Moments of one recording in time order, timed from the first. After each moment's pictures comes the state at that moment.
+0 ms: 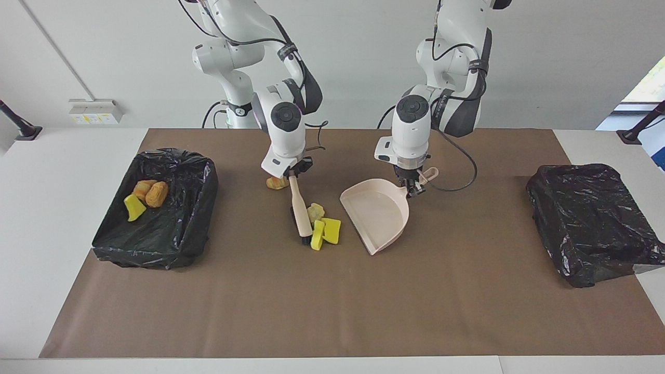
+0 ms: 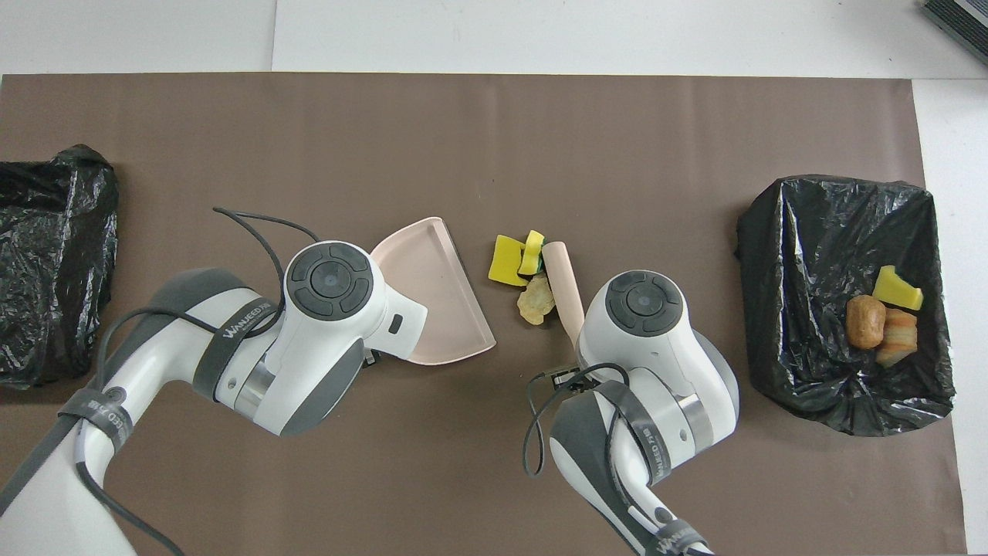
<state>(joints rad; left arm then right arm) -0.39 0.14 -0.15 -2.03 0.18 2.07 0.59 0.41 0.13 0.10 -2.14 0.13 2.03 0.21</state>
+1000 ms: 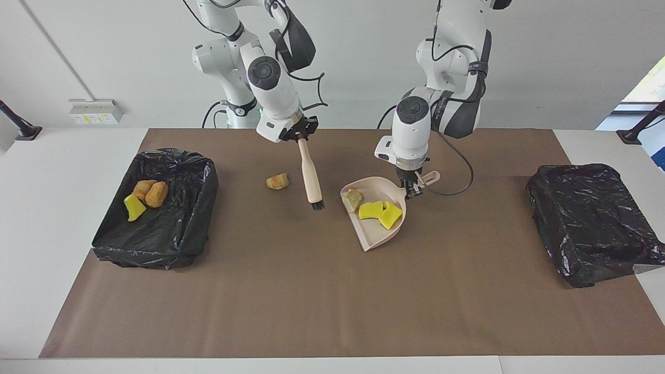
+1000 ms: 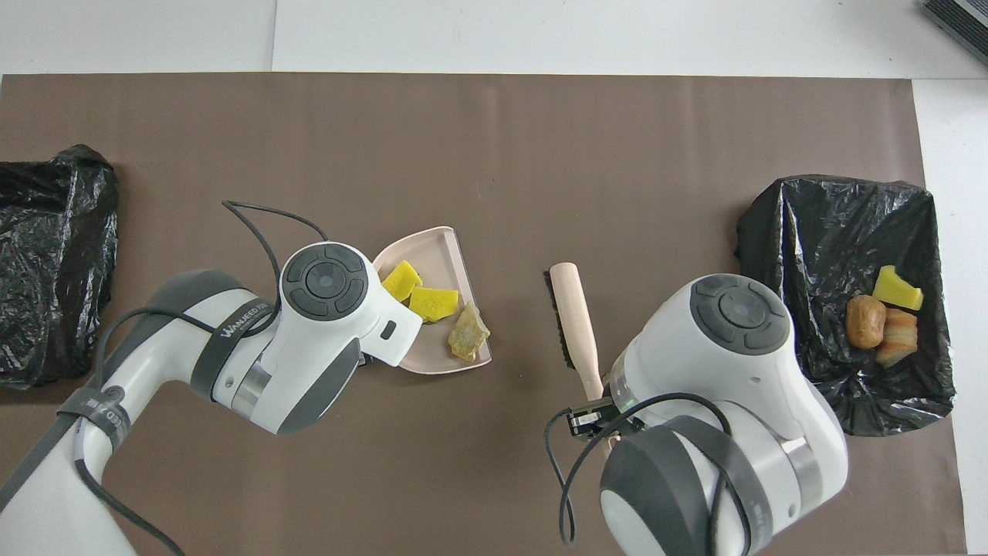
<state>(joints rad) -0.39 0.14 -0.14 -2.05 0.18 2.09 0.77 0.39 -0.12 0.08 -2.12 0.18 1.69 0.28</state>
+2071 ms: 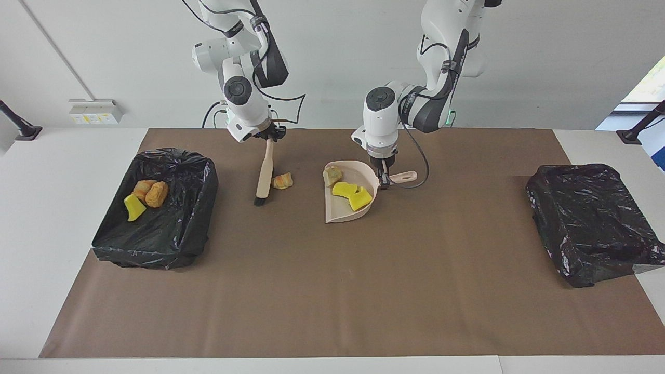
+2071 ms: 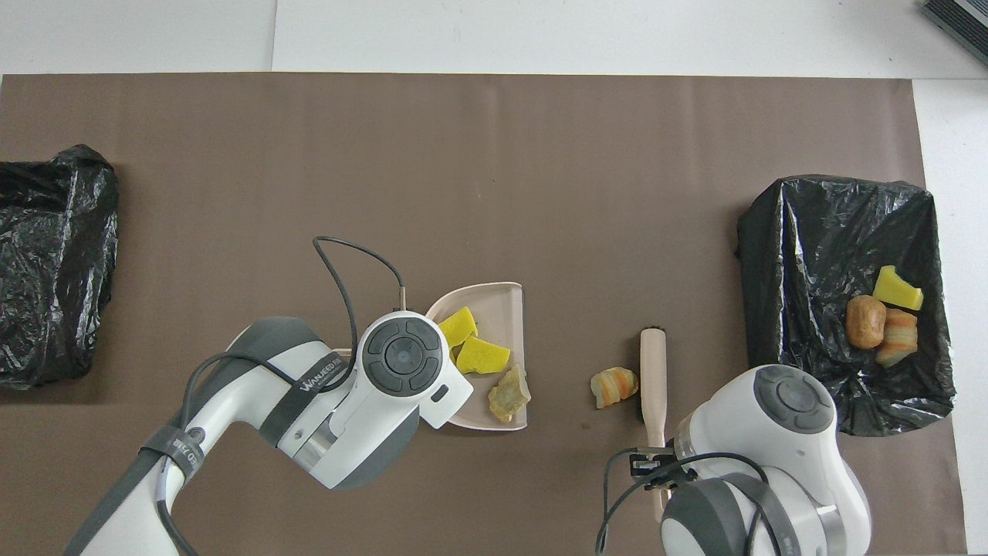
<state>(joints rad) -0.52 0.11 -0.15 -2.15 0.18 2.18 0.85 0.26 -0.28 0.09 -2.56 0.29 1.91 0.26</state>
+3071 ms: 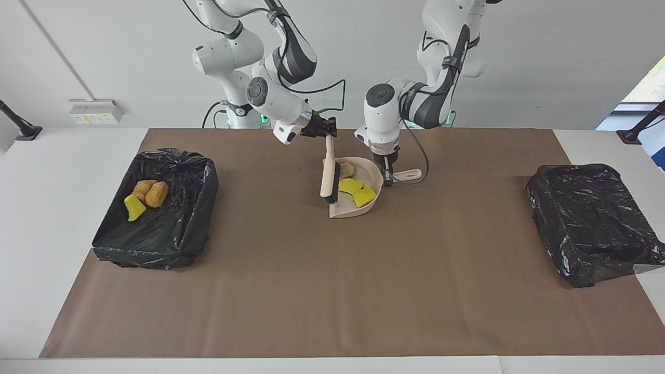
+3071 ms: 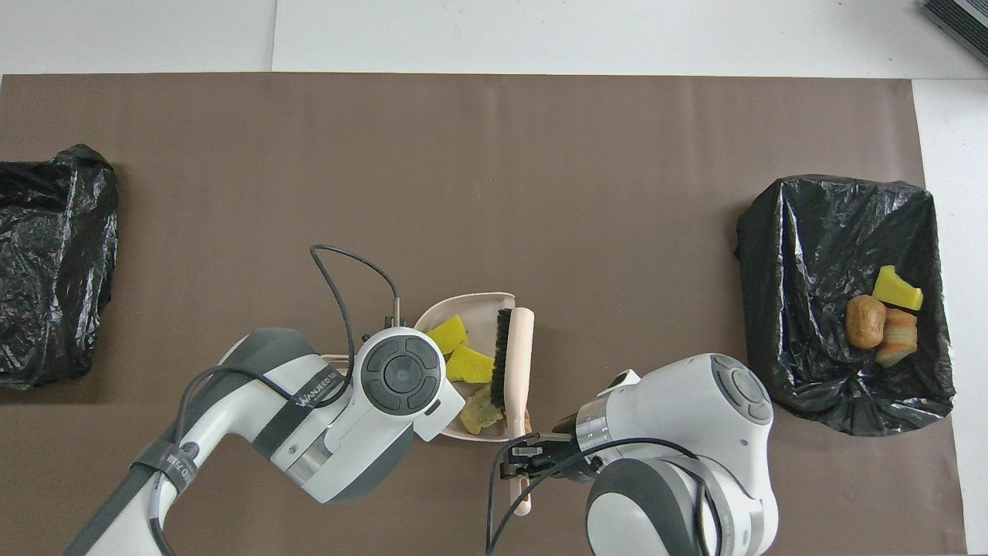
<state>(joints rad) -0.52 0.08 -0.15 -2.19 0.22 2.17 0.84 0.46 -0.16 0.09 -2.38 0.82 2.04 0.18</state>
